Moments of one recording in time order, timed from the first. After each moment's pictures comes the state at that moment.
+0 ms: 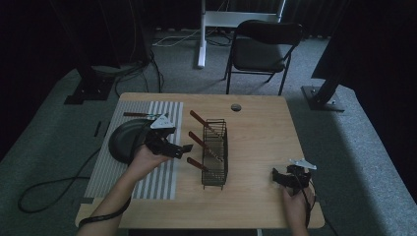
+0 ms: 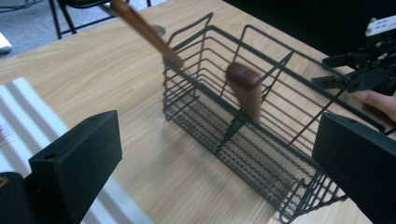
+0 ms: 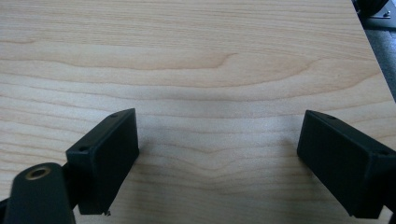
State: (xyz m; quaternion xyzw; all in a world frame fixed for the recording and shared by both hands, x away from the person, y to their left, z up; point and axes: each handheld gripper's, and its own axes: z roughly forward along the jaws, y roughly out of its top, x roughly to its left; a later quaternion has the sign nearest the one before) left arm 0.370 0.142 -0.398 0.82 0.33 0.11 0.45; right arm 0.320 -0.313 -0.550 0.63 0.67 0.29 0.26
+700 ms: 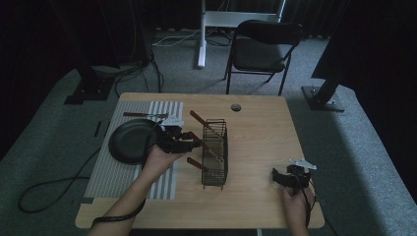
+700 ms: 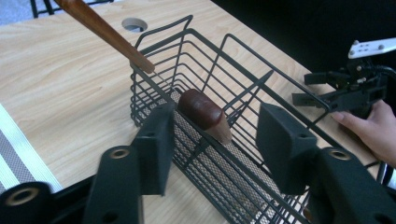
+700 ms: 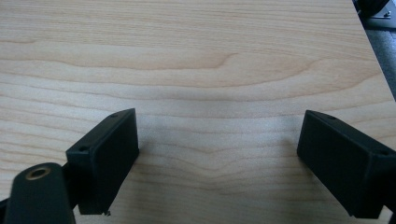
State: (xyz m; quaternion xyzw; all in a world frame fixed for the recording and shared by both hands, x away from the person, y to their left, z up) left arm 0.374 0.116 -0.403 0.81 0.37 0.06 0.46; right arm 0.320 -0.313 -0.550 0.63 0.67 0.29 0.26
